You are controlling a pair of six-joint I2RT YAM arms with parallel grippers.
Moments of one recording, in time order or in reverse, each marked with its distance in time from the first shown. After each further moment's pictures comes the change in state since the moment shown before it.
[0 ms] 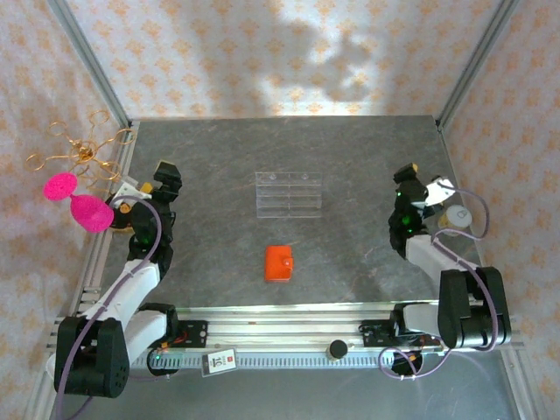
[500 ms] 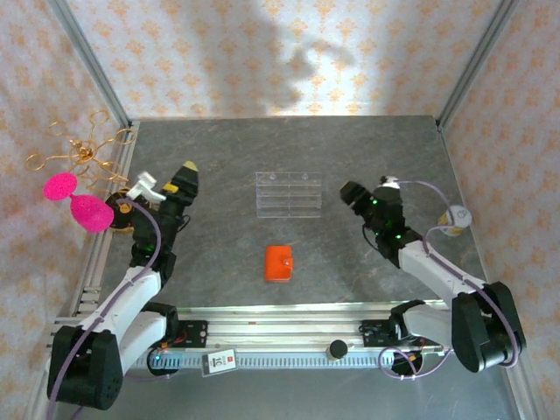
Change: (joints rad) left arm -0.140 -0.060 -0.018 0.071 0.346 -0.099; right arm 0.327 -0.119 0.003 -0.305 -0.636 0.151
